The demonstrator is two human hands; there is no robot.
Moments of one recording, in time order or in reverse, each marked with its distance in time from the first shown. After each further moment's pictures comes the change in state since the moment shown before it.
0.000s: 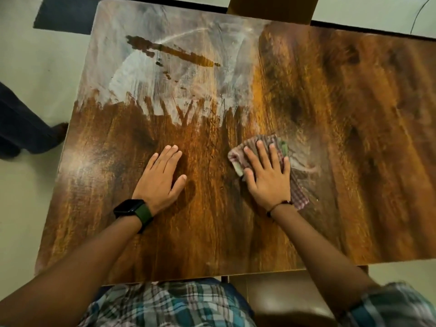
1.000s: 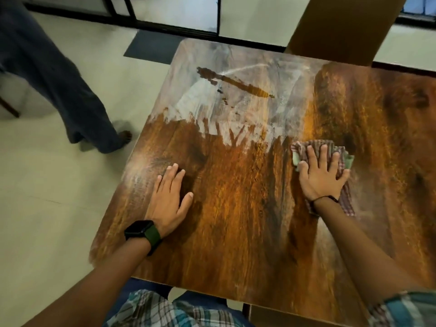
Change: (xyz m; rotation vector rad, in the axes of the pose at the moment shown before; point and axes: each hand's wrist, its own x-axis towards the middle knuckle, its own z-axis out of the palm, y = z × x) left_hand -0.054 -0.028 -0.027 -0.042 0.114 -0.341; right_hand 0.086 0.007 -0.022 0.040 -0.040 0.218
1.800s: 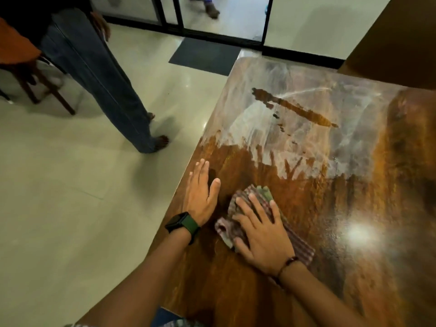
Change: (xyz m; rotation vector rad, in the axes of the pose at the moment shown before) left_hand 0.073 -0.042 -0.024 -0.262 0.152 -0.207; right_hand -0.094 -0.170 0.055 -0.077 0.006 -0.996
